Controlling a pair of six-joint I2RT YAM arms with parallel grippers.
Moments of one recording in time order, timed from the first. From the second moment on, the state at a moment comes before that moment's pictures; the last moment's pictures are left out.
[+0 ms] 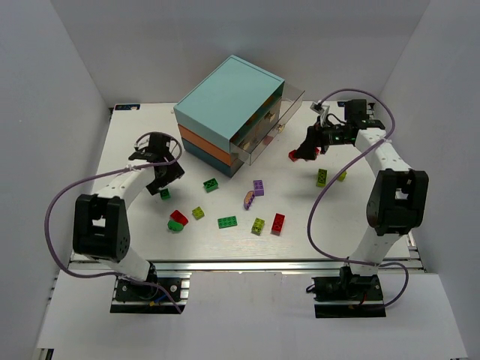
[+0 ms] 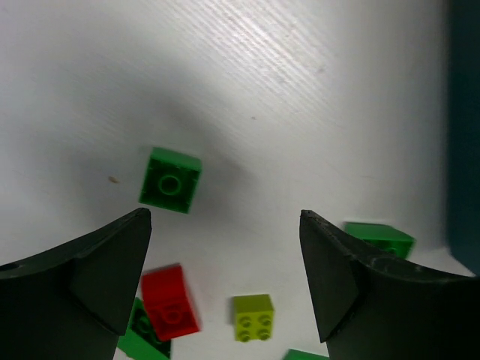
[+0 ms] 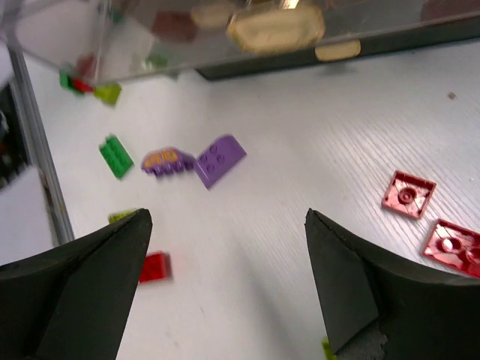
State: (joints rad) left arm -0.16 1.53 1.05 -0.58 -0.24 -0.78; right arm 0.04 1.80 1.47 -0.60 -1.04 -0.37
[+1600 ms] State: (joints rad) left arm -0.41 1.57 1.55 -0.23 0.46 -0.51; right arm 0.10 1.53 1.23 -0.87 -1.08 -1.08
